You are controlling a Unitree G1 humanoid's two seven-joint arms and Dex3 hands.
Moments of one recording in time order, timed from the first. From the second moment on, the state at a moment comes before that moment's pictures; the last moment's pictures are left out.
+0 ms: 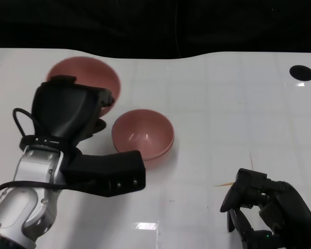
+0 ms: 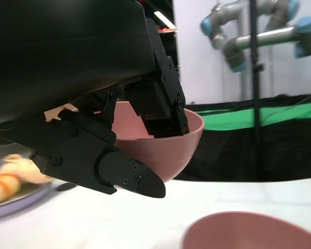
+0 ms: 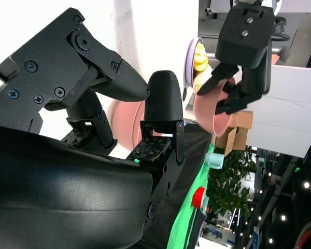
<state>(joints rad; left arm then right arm) -0.41 0.37 -0.38 0.09 0.96 0.14 0.20 0.13 -0.09 0.11 0.14 0.15 -0.54 0.36</state>
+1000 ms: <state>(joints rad) -0.42 0.26 -0.45 0.21 0.87 -0.02 0.08 0.13 -0.09 0.11 0.14 0.14 -0.54 0.35</state>
